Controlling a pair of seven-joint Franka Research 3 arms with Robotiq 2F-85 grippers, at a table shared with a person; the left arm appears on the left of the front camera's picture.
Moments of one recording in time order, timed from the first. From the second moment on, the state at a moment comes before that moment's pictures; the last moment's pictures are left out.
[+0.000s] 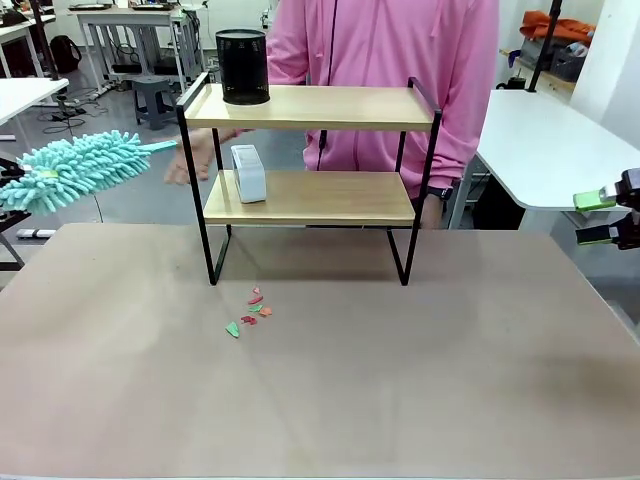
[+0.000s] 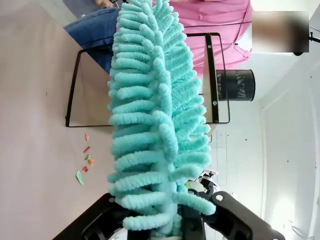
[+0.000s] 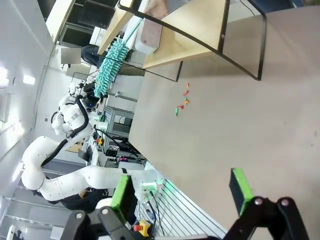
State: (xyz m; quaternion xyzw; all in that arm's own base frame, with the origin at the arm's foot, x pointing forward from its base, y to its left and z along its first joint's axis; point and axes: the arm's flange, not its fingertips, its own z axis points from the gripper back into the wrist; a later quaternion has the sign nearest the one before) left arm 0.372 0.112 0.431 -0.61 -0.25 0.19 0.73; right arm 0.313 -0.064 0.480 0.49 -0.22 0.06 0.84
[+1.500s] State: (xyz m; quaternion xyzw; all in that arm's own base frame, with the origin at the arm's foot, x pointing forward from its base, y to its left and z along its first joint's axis) left arm 0.369 0.064 0.464 -0.65 -0.23 0.08 0.72; right arm 0.313 -0.064 0.480 0.49 -0.22 0.06 0.84
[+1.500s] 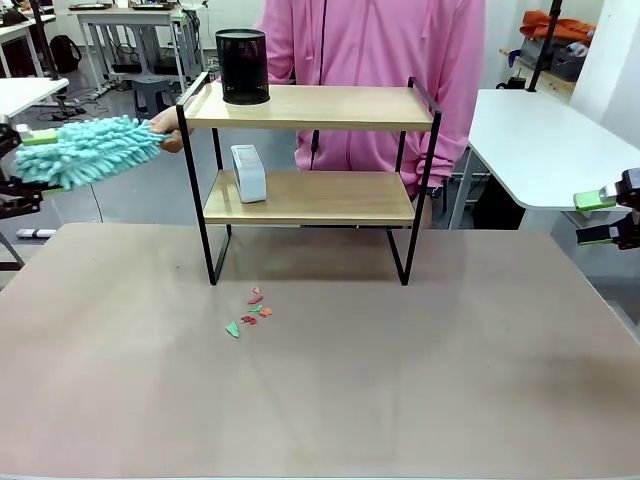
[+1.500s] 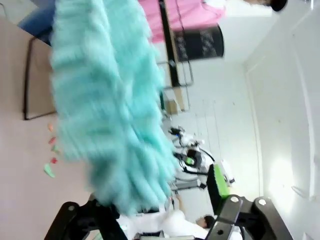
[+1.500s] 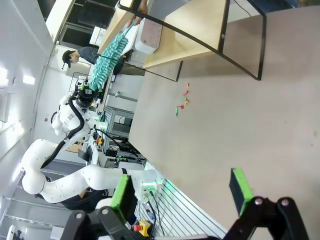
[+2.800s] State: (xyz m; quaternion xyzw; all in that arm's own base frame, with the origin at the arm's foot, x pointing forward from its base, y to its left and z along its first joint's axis) left arm 0.371 -0.067 0.389 -0.68 -0.01 -0.03 0.73; right arm 0.361 0.121 0.380 0.61 -0.06 0.05 0.79
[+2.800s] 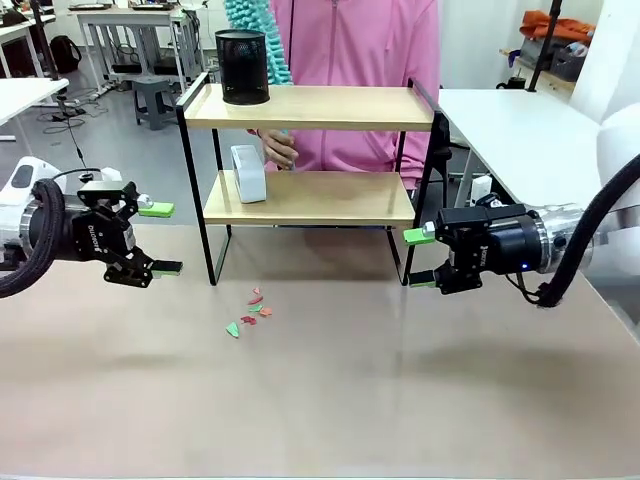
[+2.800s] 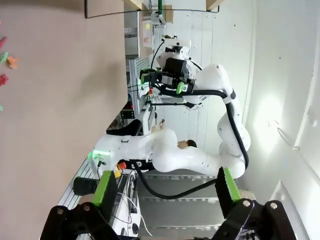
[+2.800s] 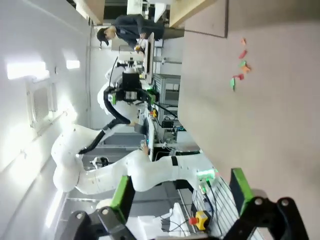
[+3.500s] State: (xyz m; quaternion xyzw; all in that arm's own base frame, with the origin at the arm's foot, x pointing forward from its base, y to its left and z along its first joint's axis) left arm 0.375 -0.055 0.395 -0.69 -0.02 -0.01 0.72; right arm 0.354 0.118 0.393 0.60 -0.06 0.09 0.79
